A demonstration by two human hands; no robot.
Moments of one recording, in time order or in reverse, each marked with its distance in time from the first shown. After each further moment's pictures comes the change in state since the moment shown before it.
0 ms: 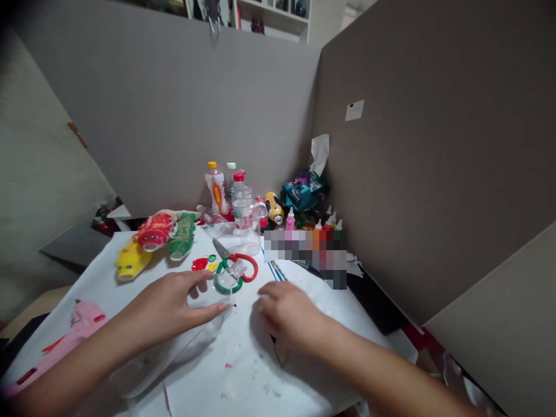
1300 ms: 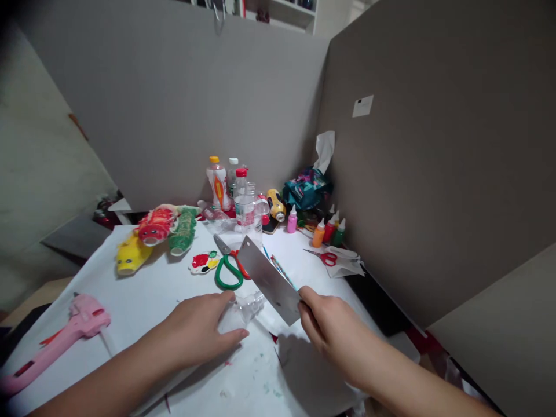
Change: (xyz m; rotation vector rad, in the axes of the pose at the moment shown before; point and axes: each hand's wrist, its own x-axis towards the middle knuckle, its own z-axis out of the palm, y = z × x) left_hand -0.005 0.023 0.042 0.027 -0.254 0.035; right_hand -0.054 -0.020 -0.045 0.310 0.004 0.466
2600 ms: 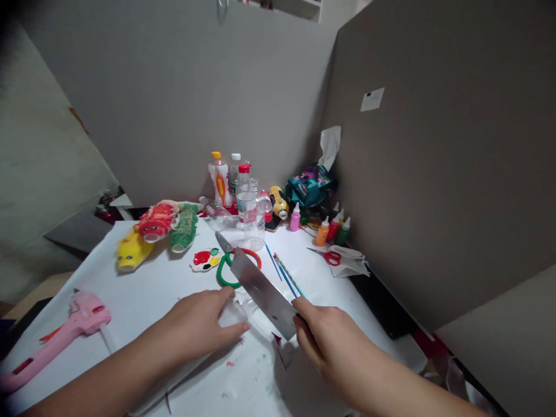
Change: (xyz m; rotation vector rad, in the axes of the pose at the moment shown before) left_hand 0.009 -0.009 0.004 -0.026 0.036 -0.031; right_hand 0.000 -0.008 0.012 0.010 -0.101 -0.002
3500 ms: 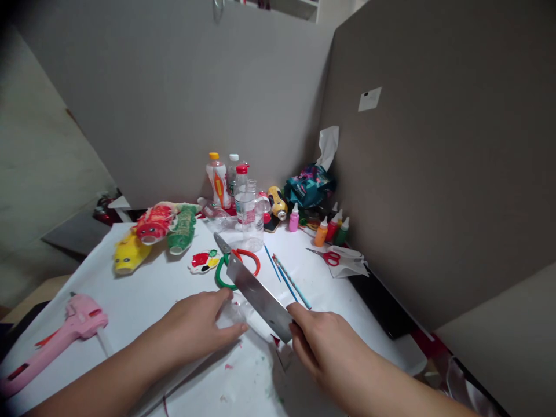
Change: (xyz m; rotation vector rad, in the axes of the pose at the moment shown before) left_hand 0.001 0.001 -0.001 0.010 -0.010 -0.007; right_hand -0.001 -0.003 0.002 0.010 -0.031 0.015
